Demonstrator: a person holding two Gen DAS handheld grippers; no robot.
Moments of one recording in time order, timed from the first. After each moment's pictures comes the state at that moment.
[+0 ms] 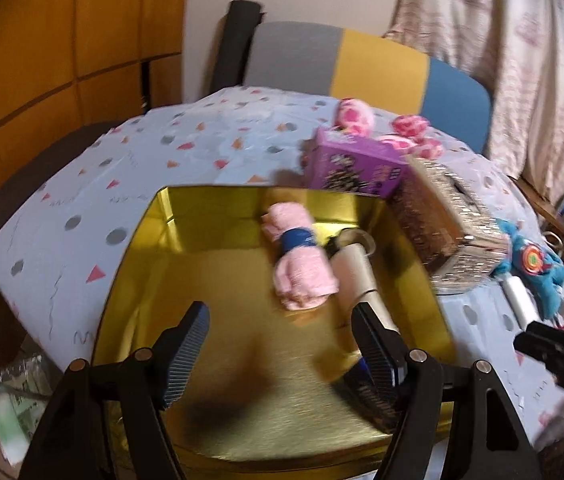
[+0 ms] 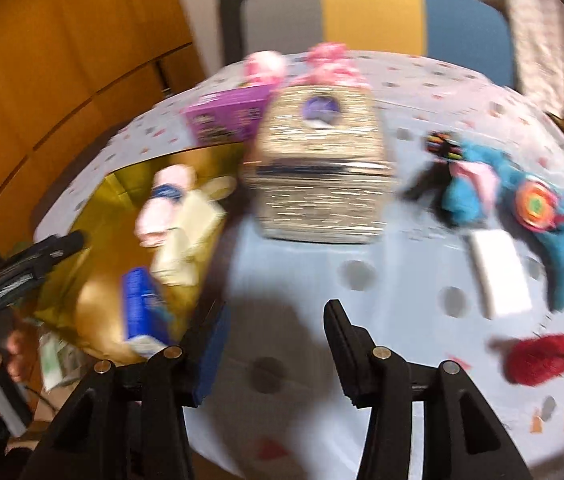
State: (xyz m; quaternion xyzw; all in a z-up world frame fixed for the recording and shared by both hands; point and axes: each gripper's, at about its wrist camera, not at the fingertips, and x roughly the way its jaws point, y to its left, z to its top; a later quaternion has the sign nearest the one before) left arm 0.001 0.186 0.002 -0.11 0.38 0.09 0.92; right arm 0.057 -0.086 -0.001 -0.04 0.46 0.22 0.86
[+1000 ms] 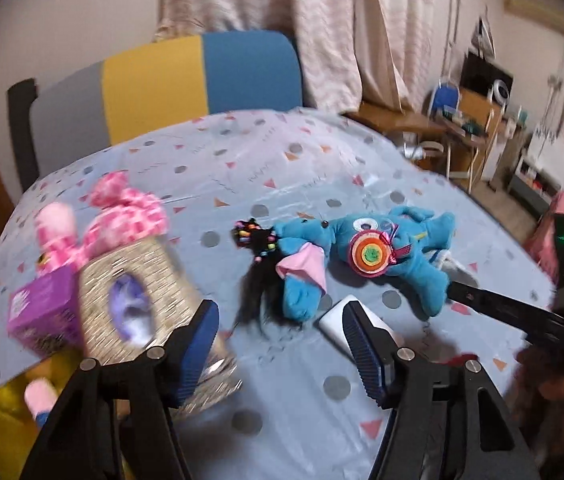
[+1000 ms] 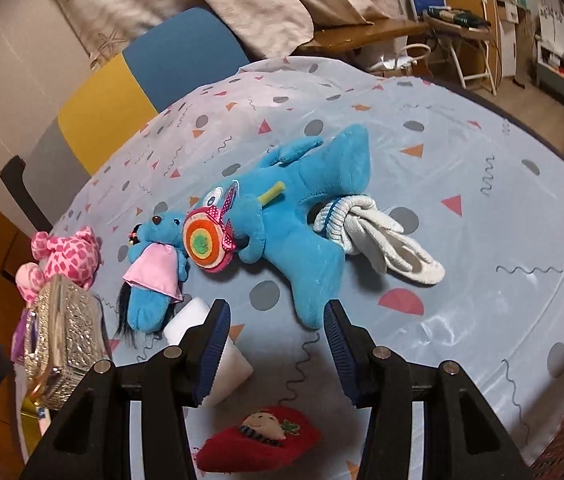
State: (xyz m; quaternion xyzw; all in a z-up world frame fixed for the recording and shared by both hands) left arm 0.153 -0.083 0.069 0.06 0.38 -0.17 0.91; right arm 0.129 -0.349 -0.005 0.23 0.41 -0.07 0.88
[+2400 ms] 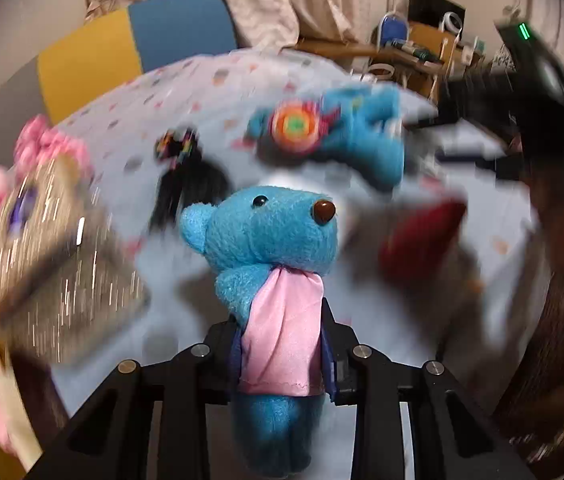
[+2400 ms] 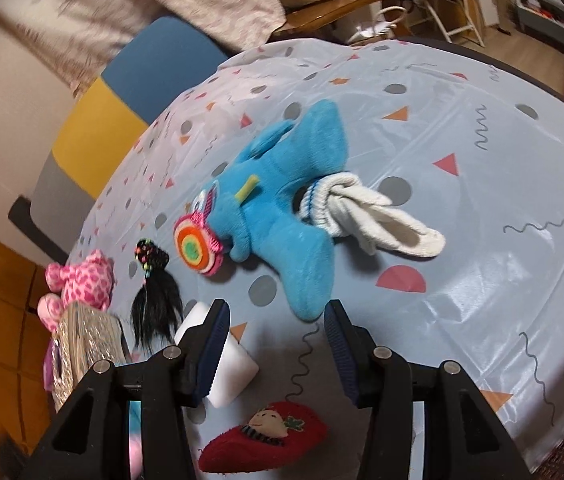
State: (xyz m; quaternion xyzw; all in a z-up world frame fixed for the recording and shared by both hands) left arm 0.094 -0.128 -0.037 0.14 0.43 -0.24 0.86; right arm 0.127 -0.376 -0.021 0.33 0.41 -0.07 0.85
